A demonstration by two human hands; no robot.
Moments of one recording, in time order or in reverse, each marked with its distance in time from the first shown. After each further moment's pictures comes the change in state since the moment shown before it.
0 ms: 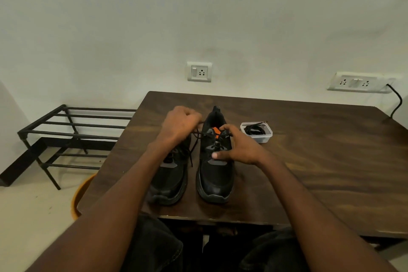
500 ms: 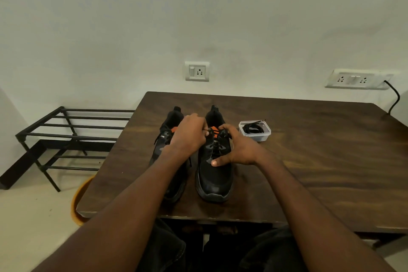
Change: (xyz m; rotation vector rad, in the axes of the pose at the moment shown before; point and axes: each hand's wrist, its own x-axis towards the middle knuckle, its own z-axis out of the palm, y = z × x) left_hand 0.016 -0.018 0.045 0.450 -0.013 0.289; right_hand -0.005 0.001 0.000 -0.064 -0.047 0.049
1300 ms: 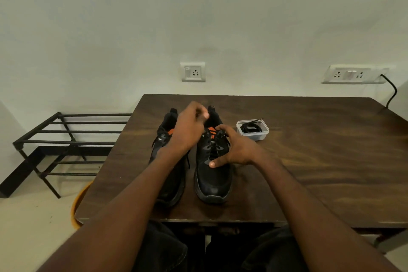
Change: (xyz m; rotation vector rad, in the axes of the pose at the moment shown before) left_hand 0.005 0.016 -0.010 -0.565 0.174 -0.082; right_hand -0.003 0.000 -0.001 -0.018 0.003 0.017
